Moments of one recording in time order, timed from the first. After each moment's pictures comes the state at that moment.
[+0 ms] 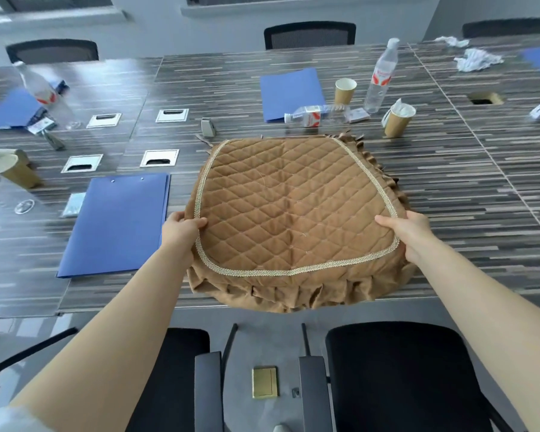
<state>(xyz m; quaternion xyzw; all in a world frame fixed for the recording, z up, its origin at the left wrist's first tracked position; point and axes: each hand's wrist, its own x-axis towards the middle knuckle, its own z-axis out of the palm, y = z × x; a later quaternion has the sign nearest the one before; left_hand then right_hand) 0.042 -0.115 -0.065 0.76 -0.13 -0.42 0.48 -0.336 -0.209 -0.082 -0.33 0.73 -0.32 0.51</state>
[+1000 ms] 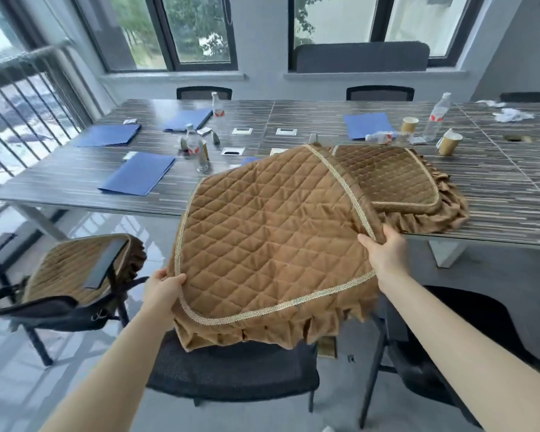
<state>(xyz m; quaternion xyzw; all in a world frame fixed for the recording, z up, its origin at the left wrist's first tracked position) 0.192 0.463 0.012 0.78 -0.04 -0.33 0.53 -0.135 0.282 0.034 -0.55 0.61 -0.42 0.40</state>
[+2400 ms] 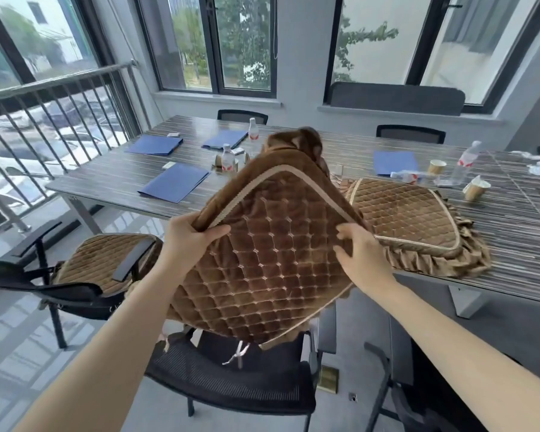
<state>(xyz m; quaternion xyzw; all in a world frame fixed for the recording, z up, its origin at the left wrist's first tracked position) 0.164 0.465 0.147 0.78 -0.34 -0.14 0.52 -0.095 0.296 0.095 -0.84 0.39 -0.30 0.21</state>
